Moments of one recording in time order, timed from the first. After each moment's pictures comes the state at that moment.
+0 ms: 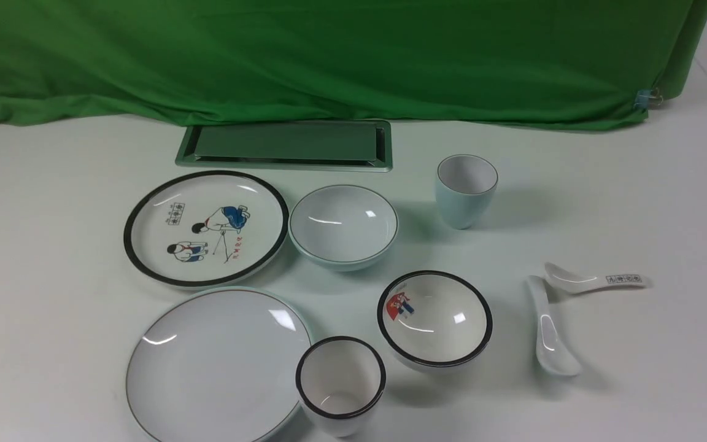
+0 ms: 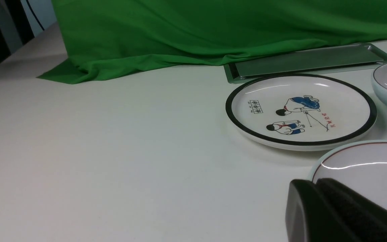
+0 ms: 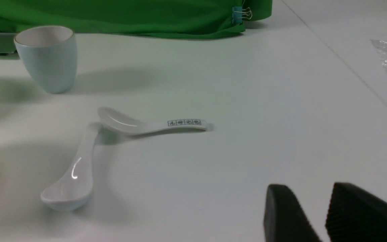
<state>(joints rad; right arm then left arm) -0.05 0.00 0.01 0.00 0.22 0.03 0.05 0.00 0.01 -0.02 0.19 0.15</state>
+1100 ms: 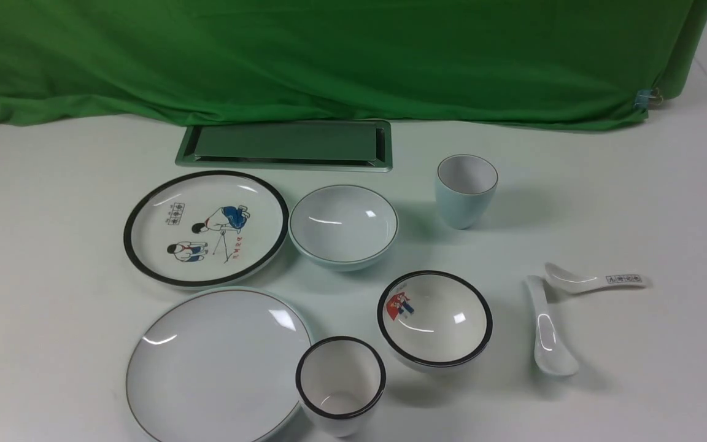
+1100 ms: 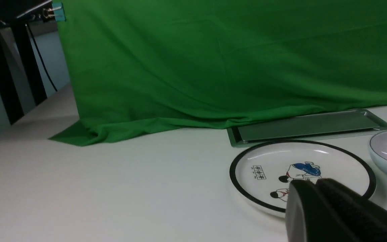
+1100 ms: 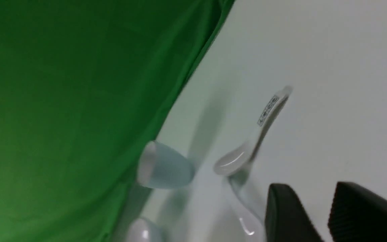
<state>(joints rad) -0.05 0.00 0.01 0.27 0.22 0.92 0.05 0.00 0.01 -0.02 0.01 0.16</state>
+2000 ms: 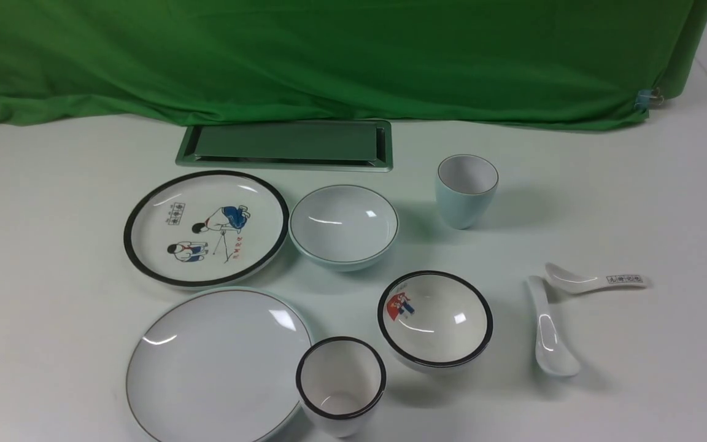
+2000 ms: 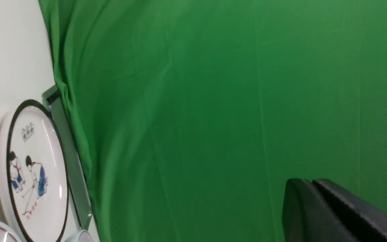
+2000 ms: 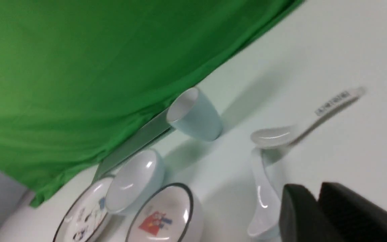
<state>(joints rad) 0.22 0.00 -0.01 0.28 0.11 0.41 0.05 0.00 0.01 -0.31 -0.16 -1.14</state>
